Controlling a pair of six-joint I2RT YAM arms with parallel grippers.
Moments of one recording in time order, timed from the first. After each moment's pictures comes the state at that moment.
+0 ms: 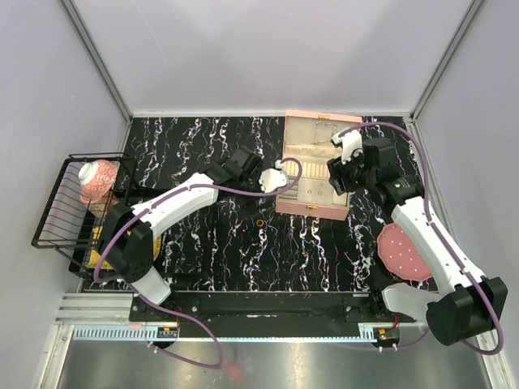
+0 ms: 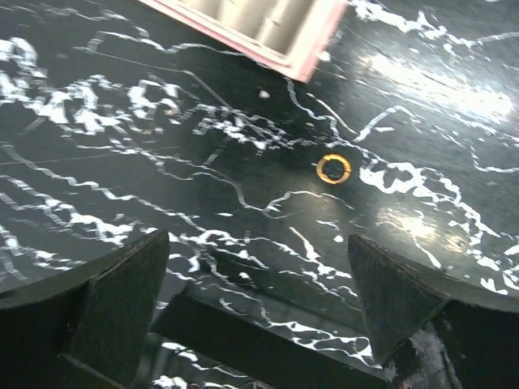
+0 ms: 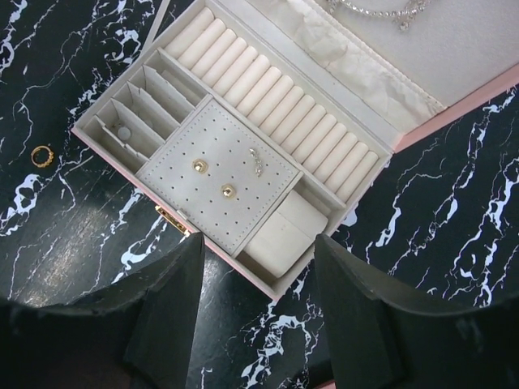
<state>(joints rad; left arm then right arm) -0.69 1.61 1.29 -0.62 0.12 0.57 0.30 1.17 1.08 -0.53 -0.14 -0.24</state>
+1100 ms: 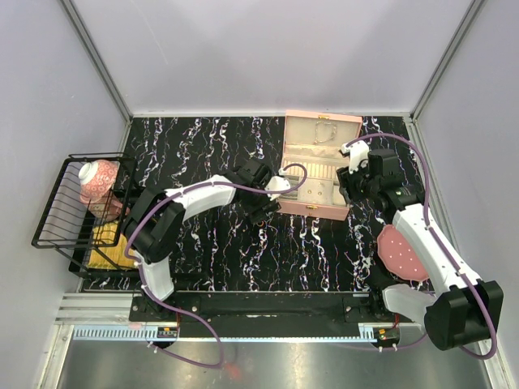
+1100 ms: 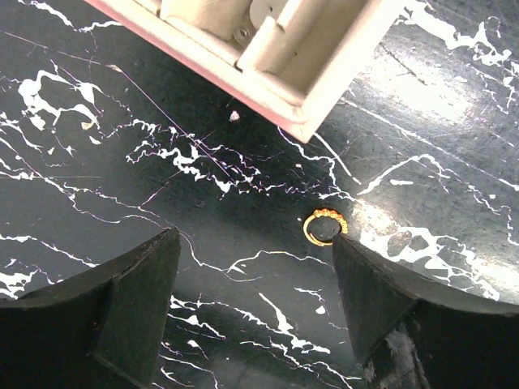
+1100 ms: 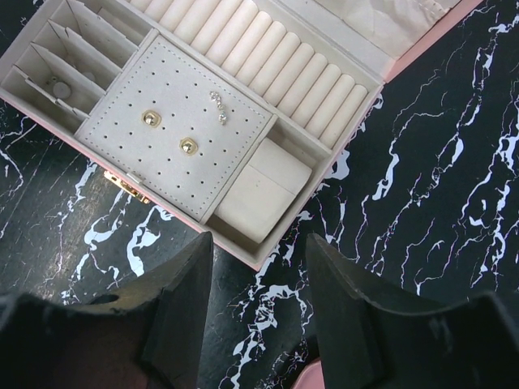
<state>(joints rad) -0.69 1.83 1.23 -0.49 0.15 0.44 0.22 1.12 0.94 -0.49 -0.12 -0.23</state>
